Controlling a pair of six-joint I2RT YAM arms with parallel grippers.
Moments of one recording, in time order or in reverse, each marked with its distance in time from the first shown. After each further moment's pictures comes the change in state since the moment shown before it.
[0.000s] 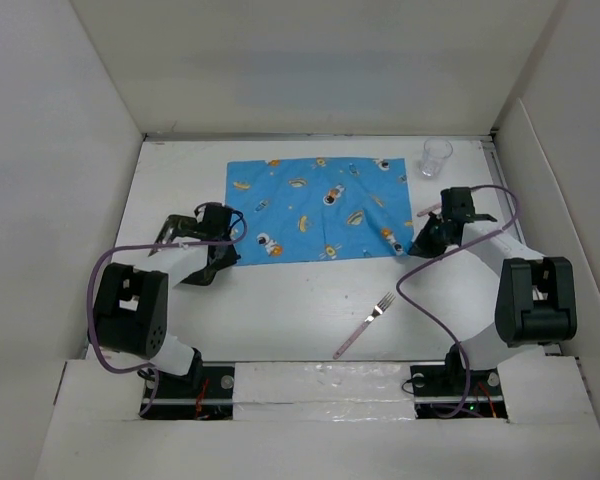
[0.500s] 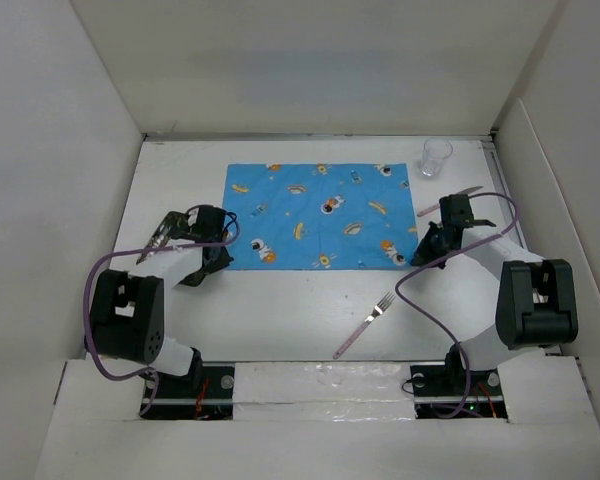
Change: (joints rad) left arm 0.040 -0.037 -0.011 -0.058 -0.053 -0.011; right arm 0.000 -0.021 -0.058 -0.039 0.066 -0.013
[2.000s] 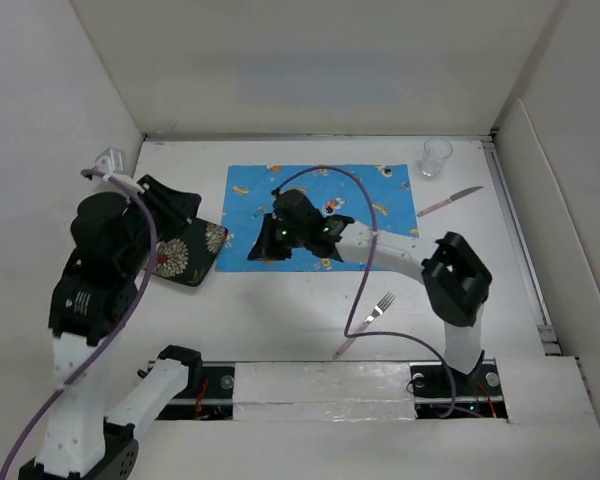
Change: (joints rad) left arm -0.035 -0.619 0.659 -0.452 0.160 -0.107; right arm 0.873 0.356 0.569 0.325 -0.105 0.333
